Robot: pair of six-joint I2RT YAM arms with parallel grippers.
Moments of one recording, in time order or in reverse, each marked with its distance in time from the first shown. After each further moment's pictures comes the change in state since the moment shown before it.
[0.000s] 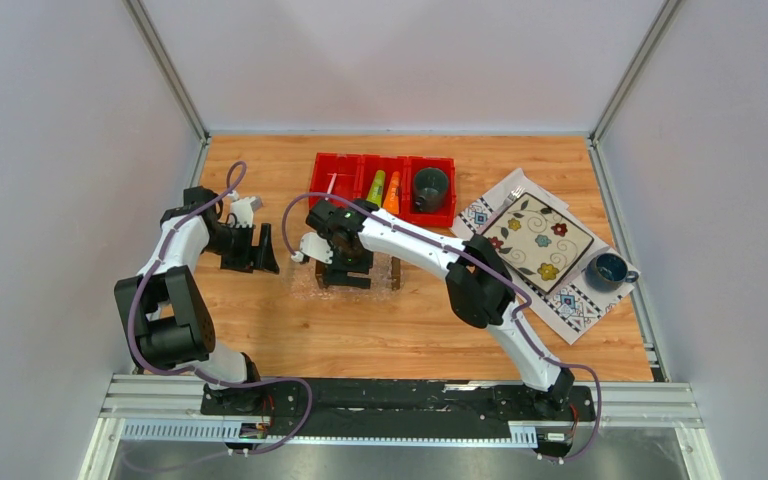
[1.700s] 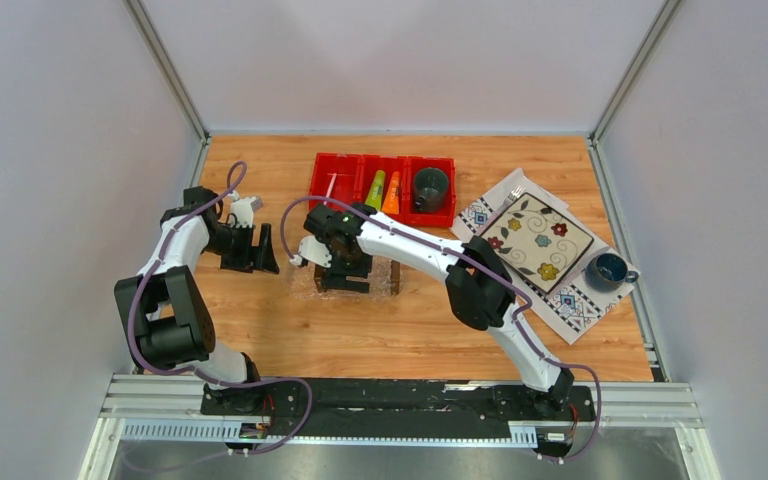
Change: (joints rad) left arm 0.000 0.000 0.000 0.000 0.000 0.008; right arm 0.018 -0.010 -0.017 -0.003 0.001 0.030
